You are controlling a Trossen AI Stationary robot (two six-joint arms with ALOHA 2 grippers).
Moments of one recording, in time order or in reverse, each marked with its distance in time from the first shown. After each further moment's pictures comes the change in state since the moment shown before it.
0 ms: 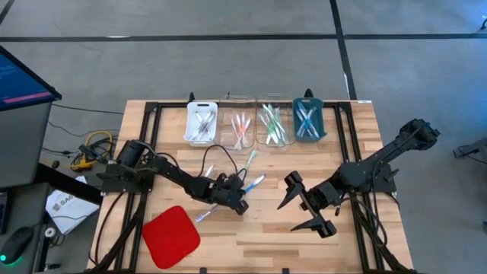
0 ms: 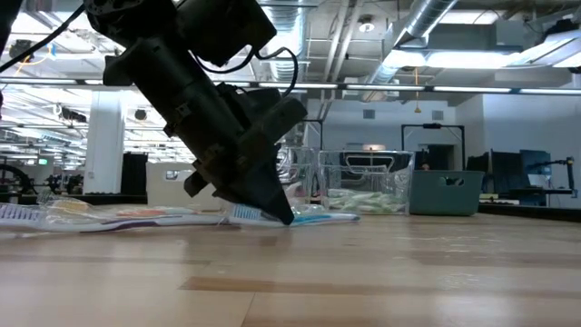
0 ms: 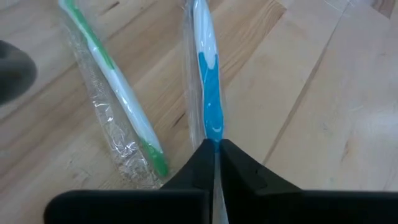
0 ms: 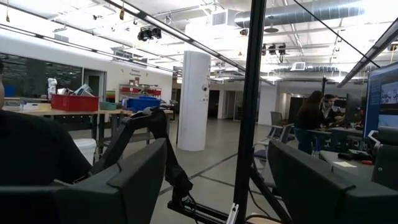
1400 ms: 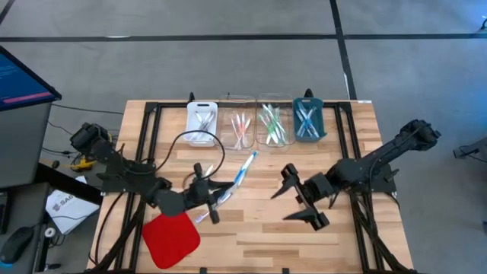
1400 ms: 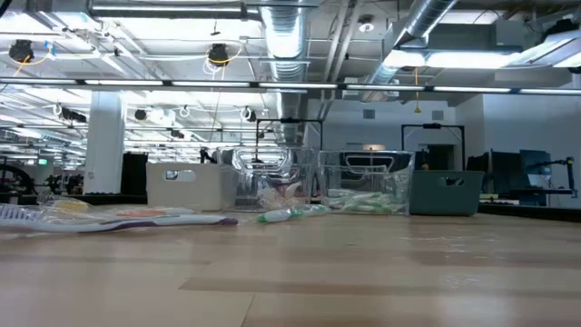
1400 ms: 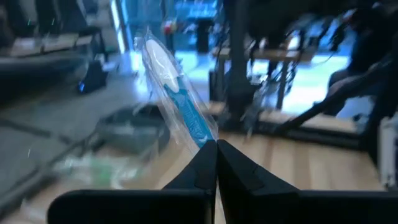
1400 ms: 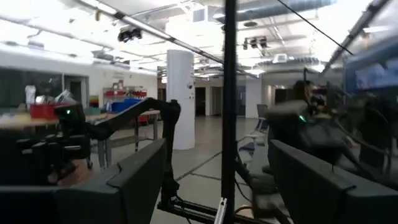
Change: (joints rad) left arm -0.310 -0.556 -0.005 0.244 -0.573 0.738; right arm -0.052 0.003 0.000 -0.005 0.038 0.078
